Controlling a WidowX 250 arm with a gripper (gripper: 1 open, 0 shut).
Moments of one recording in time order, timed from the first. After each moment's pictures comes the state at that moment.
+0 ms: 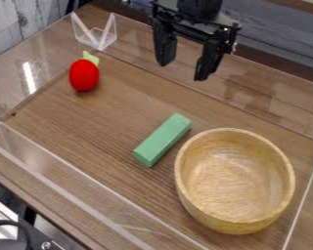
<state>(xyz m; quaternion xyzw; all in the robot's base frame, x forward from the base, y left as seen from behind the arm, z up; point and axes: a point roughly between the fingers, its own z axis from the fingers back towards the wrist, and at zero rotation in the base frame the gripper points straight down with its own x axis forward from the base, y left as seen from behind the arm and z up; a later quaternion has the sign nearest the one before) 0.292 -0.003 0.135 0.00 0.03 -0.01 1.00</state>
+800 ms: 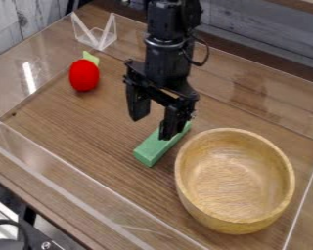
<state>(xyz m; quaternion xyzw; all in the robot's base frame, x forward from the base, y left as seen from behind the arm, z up) 0.243 0.003 0.079 -0.01 0.06 -0.09 0.99</state>
